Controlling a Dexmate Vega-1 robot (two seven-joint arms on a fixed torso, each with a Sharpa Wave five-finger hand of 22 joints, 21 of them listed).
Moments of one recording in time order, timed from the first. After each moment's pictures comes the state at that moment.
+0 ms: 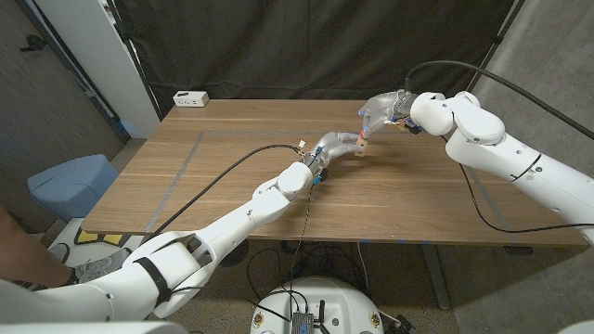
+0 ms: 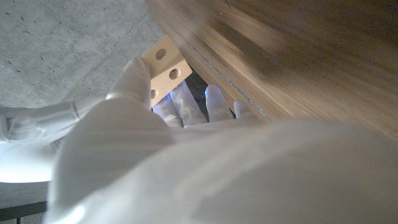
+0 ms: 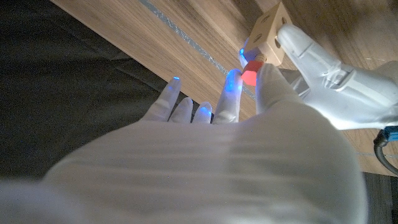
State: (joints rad) left arm 0.56 0.20 0.80 -1.10 -0.09 -0.24 0.13; left_hand 0.94 0.04 0.35 -0.17 0.22 0.89 -0.18 0.19 0.19 0.92 -0.21 0.20 0.39 0.44 -0.05 0.20 0.18 0.11 0.12 0.20 0.18; right arm -0.54 -0.93 -0.65 -2.02 -0.69 -0.34 0.58; right_hand 0.89 -0.09 0.40 -0.16 0.18 0.93 -0.08 0.36 0.26 0.34 -0.15 0.20 0.19 0.28 -0.04 0.21 0.19 0.52 0.00 0.19 0.16
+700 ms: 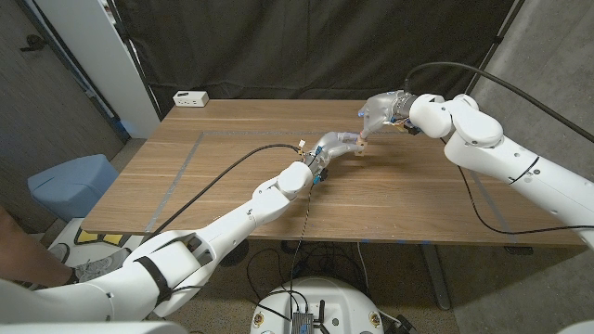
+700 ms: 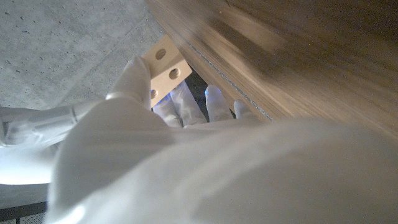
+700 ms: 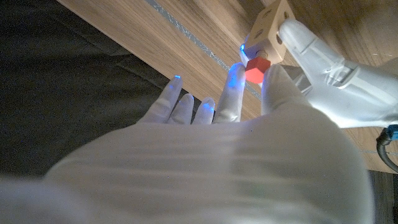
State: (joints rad) left arm 0.55 0.19 0.80 -1.09 -0.09 -0.24 0.13; left_hand 0.94 0.04 0.35 -0.17 0.21 0.89 -0.18 0.20 0.19 0.92 -0.21 0.20 0.39 0.44 -0.05 0.20 0.18 0.11 0.12 0.20 0.18; right arm -0.55 -0.92 -0.65 -2.01 -0.70 -0.34 0.55; right_hand 0.85 -0.08 0.40 -0.15 0.18 1.02 -0.07 0.41 0.26 0.41 -0.15 0.21 0.19 0.33 -0.04 0.22 0.20 0.54 -0.02 0.19 0.16
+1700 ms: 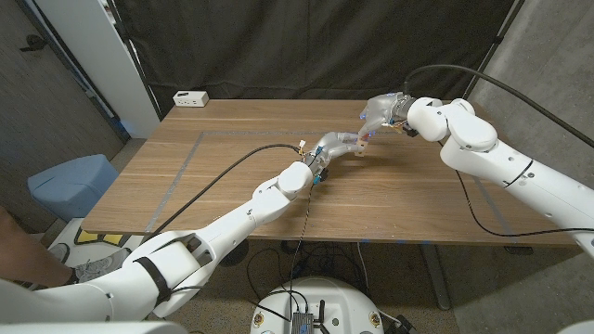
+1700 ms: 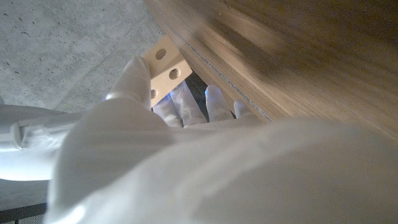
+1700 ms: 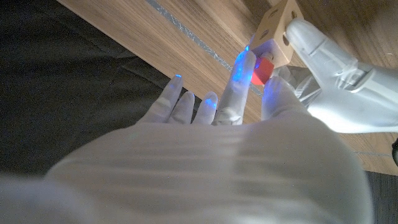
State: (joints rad) left arm 0.56 0.20 0.80 -1.10 -0.09 -0.23 0.13; left_hand 0.94 0.04 0.35 -0.18 0.22 0.89 -0.18 0.19 0.19 0.92 -0.21 0.20 0.39 0.44 -0.05 0.20 0.18 0.11 0.12 0.20 0.18; right arm -0.56 -0.90 -0.66 -2.00 -0.73 -0.38 0.53; right_hand 0.78 -0.07 0.39 -0.12 0.18 1.18 -0.06 0.46 0.23 0.50 -0.16 0.21 0.19 0.37 -0.04 0.23 0.20 0.56 -0.02 0.19 0.16
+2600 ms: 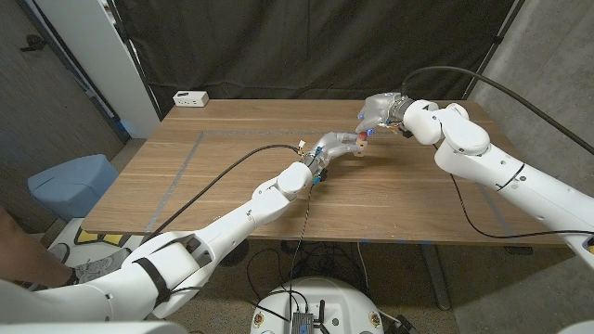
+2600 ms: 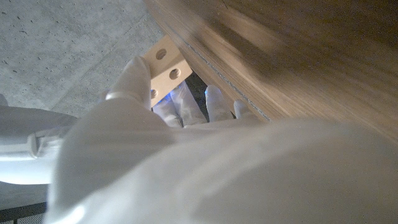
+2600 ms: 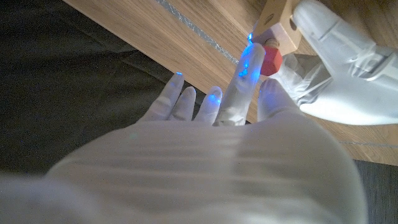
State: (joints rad) left arm 0.56 0.20 0.80 -1.11 -0.09 -0.23 0.14; left_hand 0.94 0.04 0.35 -0.18 0.22 0.89 -0.18 0.19 0.19 0.92 -0.21 0.20 0.39 0.44 -0.05 0.20 0.18 0.11 0.12 0.20 0.18; right arm -0.57 -0.87 -0.67 -1.99 -0.75 -0.41 0.46; right_hand 0.74 -0.05 0.37 -0.12 0.18 1.35 -0.06 0.49 0.20 0.61 -0.20 0.22 0.19 0.43 -0.05 0.24 0.19 0.59 -0.02 0.19 0.16
